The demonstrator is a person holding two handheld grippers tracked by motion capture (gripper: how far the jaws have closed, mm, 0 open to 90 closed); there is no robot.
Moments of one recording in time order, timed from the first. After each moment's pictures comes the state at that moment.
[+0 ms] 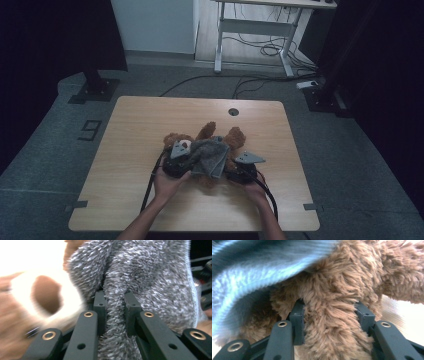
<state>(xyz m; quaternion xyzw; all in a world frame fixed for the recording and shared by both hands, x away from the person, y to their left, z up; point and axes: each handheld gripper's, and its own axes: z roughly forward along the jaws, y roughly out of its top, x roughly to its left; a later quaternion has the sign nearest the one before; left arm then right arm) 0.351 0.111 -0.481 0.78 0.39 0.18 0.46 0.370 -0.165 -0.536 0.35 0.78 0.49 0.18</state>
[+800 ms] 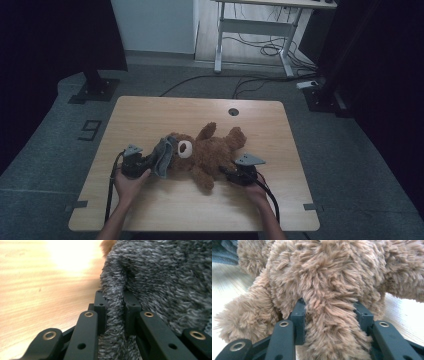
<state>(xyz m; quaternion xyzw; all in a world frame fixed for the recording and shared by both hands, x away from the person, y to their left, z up) 0.367 0.231 -0.517 0.73 0.52 0.15 0.43 0.366 -0.166 -0.538 0.34 0.78 0.49 0.18</state>
